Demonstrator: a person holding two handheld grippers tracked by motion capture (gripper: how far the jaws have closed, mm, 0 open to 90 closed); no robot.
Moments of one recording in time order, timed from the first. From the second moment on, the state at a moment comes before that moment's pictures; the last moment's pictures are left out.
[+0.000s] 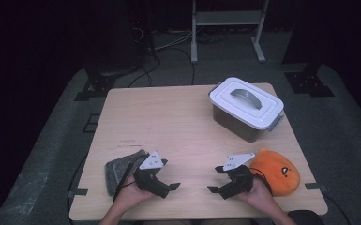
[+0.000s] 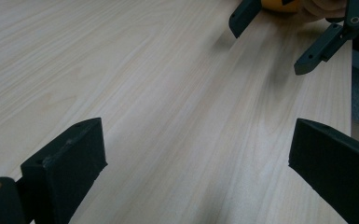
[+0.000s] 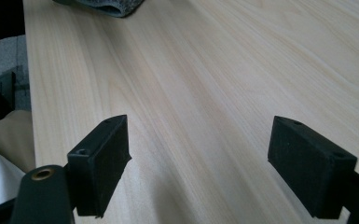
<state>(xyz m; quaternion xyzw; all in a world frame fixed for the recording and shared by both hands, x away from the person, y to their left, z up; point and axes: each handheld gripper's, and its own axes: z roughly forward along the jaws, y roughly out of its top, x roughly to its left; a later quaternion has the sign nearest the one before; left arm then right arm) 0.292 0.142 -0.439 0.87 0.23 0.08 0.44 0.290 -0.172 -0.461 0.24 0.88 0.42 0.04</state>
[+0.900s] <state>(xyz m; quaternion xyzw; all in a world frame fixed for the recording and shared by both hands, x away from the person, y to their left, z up) 0.293 0.145 -0.438 0.86 0.23 0.07 0.45 0.280 -0.168 -0.438 0.22 0.87 0.43 0.05</state>
